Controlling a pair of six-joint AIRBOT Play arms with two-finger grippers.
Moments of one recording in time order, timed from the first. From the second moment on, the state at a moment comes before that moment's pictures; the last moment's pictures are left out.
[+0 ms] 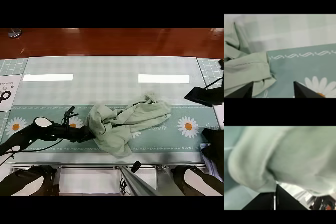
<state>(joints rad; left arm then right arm) -0.24 -1.14 0.35 0.44 -0.94 -1.16 -0.36 -1.13 1.00 -1.18 1.20 1.31</state>
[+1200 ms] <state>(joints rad) -0.24 -1.13 0.39 0.42 -0.97 -1.16 -0.27 -1.46 1.01 -0.88 1.11 1.03</state>
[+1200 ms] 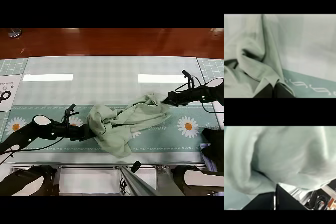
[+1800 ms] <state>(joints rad) -0.09 -0.86 1.09 0.43 -1.00 -1.16 -0.35 -0.98 1.36 -0.83 1.02 1.08</state>
